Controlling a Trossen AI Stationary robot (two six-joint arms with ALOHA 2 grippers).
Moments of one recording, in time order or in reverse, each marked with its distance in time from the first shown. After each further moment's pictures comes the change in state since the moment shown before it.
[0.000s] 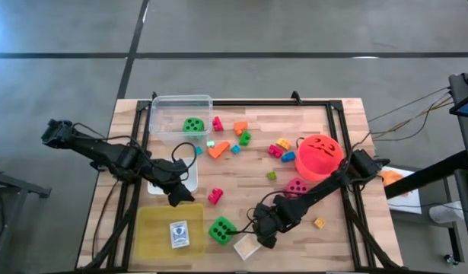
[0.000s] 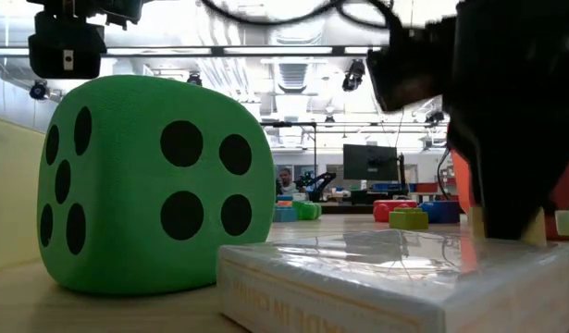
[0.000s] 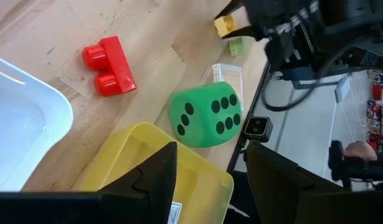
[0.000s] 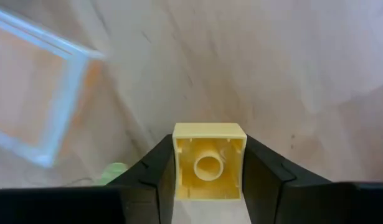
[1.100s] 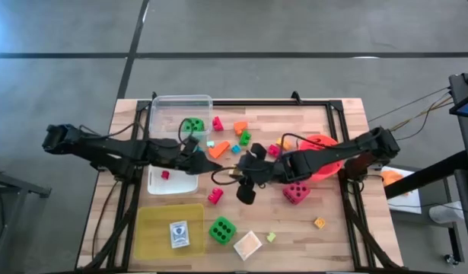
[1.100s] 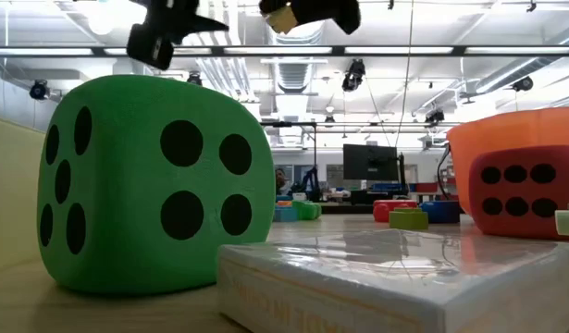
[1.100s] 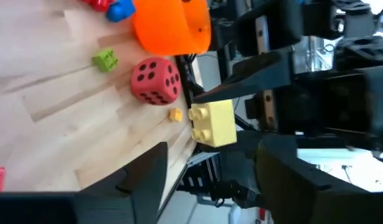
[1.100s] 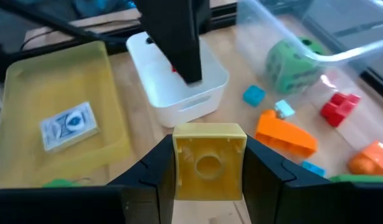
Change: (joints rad) left arm 0.205 0.117 0.000 0.525 -0.144 -0.288; right arm -0.288 -0.300 0.106 0.307 0.320 -0.612
